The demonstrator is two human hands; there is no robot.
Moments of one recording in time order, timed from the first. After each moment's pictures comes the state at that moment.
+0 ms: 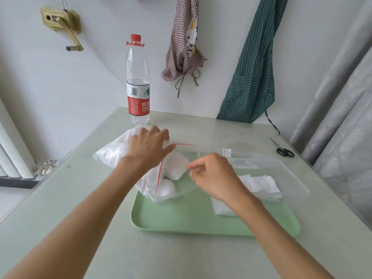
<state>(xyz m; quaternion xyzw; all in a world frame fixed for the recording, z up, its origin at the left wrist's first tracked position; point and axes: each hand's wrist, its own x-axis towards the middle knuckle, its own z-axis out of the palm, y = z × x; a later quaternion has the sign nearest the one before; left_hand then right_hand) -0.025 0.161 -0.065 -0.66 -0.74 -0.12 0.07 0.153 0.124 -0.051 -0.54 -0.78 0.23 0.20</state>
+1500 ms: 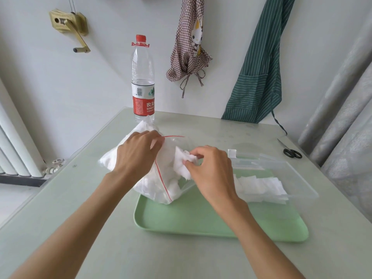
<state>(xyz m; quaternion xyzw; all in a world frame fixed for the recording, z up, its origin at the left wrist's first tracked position) -0.034 0.129 -0.068 -0.60 -0.75 -0.29 0.05 0.135 0.136 -0.068 -0.50 -0.77 0.12 0.37</state>
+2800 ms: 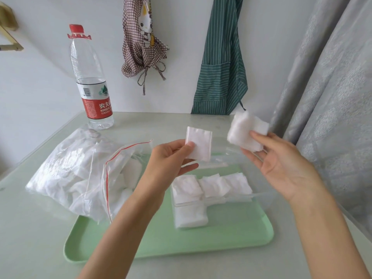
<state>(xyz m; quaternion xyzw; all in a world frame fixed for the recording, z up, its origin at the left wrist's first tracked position) 0.121 0.156 -0.060 -0.43 -0.46 -0.57 -0.52 0.314 0.187 -0.038 -0.36 -0.38 0.61 0.59</state>
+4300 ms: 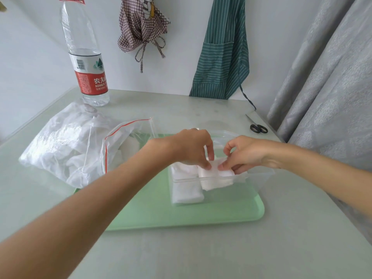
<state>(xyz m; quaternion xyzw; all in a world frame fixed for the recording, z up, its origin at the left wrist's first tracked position) 0.137 0.192 -0.052 -0.80 -0.55 -0.06 -0.21 0.300 0.221 -0.053 -0.62 -0.66 0.43 0.03</state>
